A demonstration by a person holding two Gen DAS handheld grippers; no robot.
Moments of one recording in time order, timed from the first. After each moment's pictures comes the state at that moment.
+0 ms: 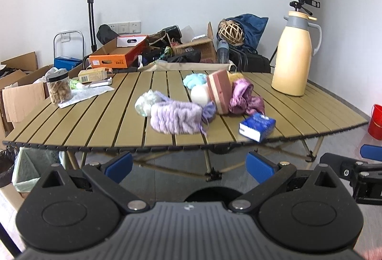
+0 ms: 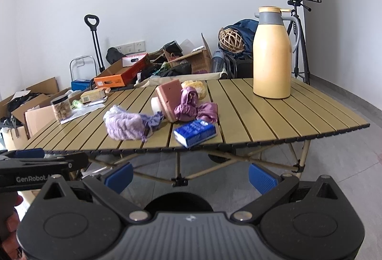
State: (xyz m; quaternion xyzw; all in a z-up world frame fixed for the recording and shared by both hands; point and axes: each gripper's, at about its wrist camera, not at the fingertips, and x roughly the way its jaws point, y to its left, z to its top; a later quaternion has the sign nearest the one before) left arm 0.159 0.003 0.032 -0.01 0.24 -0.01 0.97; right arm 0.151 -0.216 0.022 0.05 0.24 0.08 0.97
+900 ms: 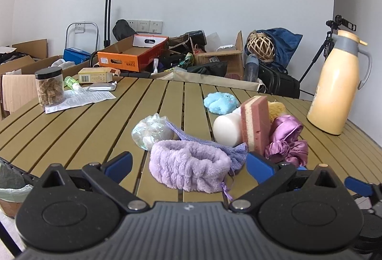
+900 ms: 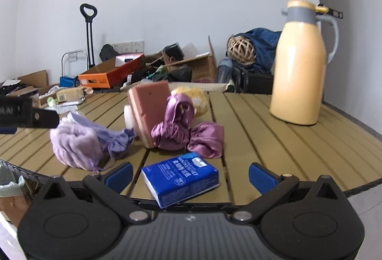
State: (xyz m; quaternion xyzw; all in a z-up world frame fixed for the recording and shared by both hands) left arm 0.297 0.018 0.012 -0.06 0.22 0.04 0.97; right arm 0.322 -0.196 -0.048 -0.01 0.21 0.08 0.97
